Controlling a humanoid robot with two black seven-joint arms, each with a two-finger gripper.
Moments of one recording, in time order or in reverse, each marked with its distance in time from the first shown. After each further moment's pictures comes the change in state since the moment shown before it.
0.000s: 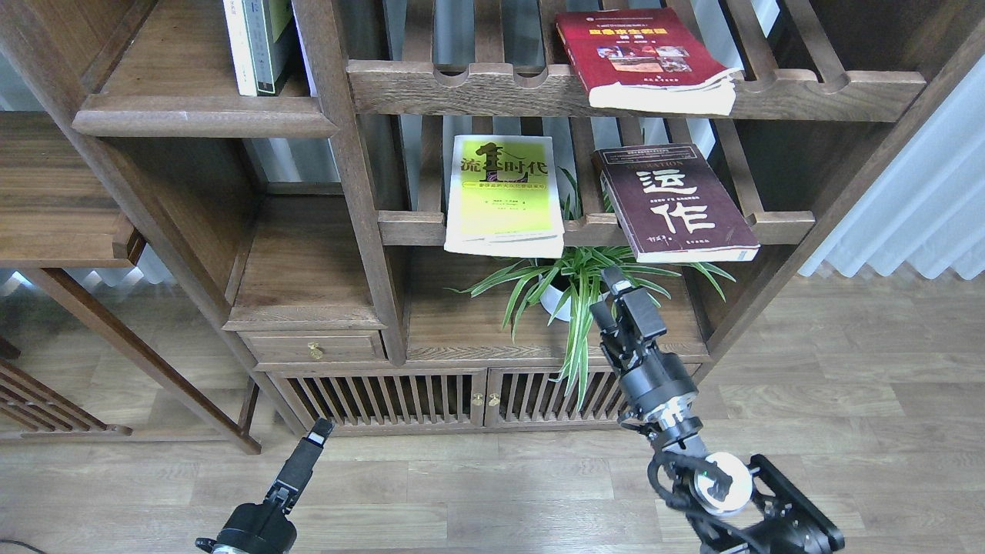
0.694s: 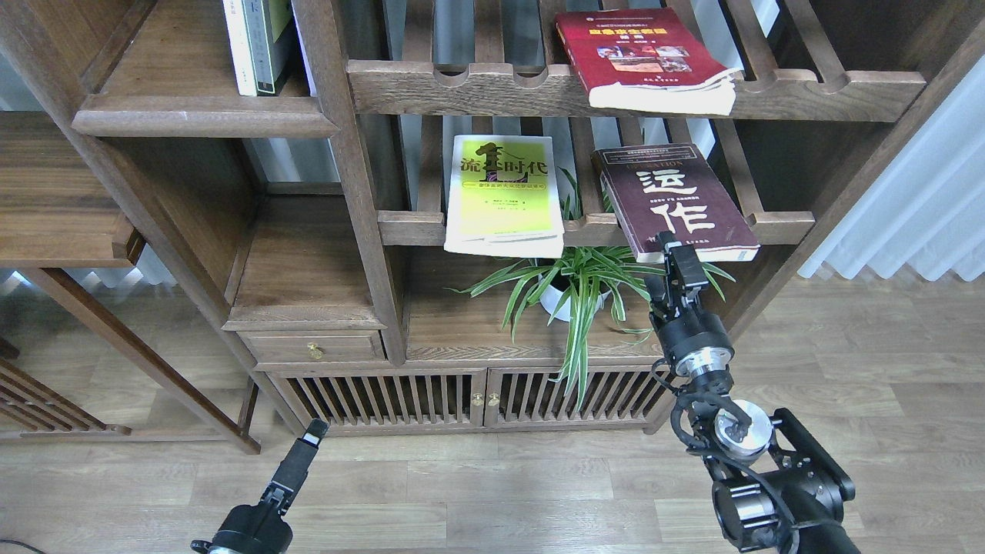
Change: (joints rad) left arm 0.014 0.001 -0.014 -0.002 -0.002 0.000 0.000; right arm 0.111 0.000 0.111 -0.098 0.003 -0.157 0.031
